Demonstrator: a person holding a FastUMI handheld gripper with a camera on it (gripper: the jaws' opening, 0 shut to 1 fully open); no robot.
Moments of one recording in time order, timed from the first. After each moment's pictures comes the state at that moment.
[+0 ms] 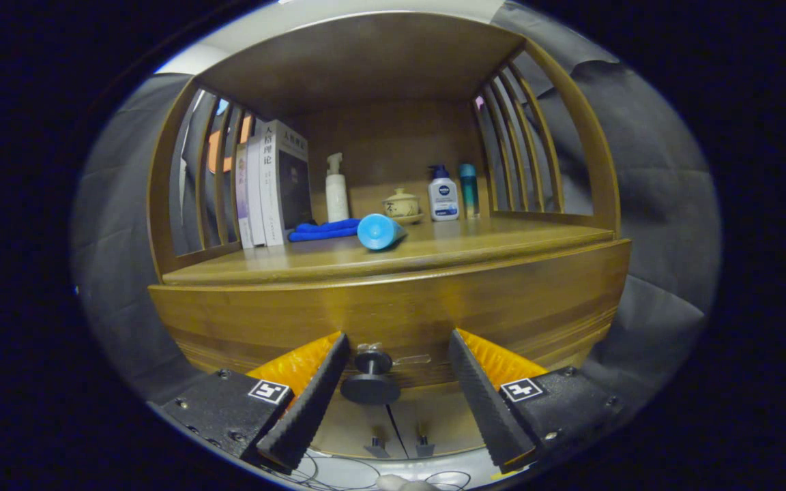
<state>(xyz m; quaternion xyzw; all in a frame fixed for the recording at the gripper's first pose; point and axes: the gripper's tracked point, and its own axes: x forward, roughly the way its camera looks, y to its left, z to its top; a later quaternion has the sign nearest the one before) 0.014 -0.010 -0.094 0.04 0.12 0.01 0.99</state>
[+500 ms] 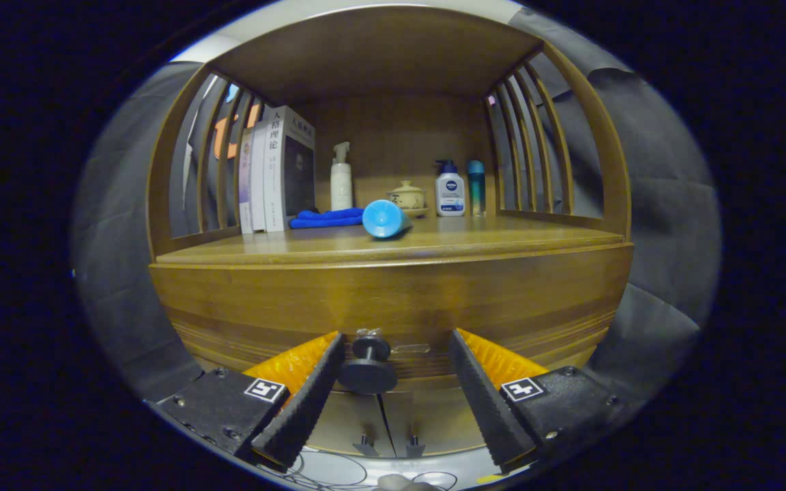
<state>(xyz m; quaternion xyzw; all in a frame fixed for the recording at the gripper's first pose) 0.011 -0.011 -0.091 0.02 0.09 0.02 1.00</state>
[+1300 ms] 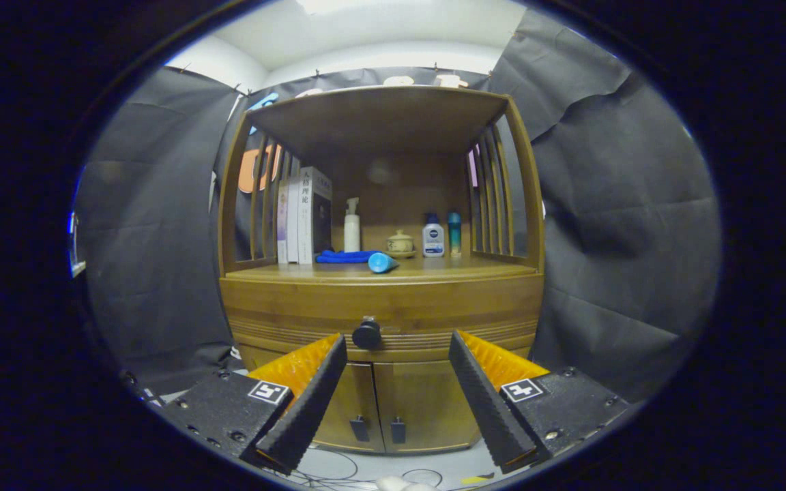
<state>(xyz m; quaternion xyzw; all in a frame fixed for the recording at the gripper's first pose) 0.008 -0.022 -0.072 0.01 0.03 0.02 1.00</state>
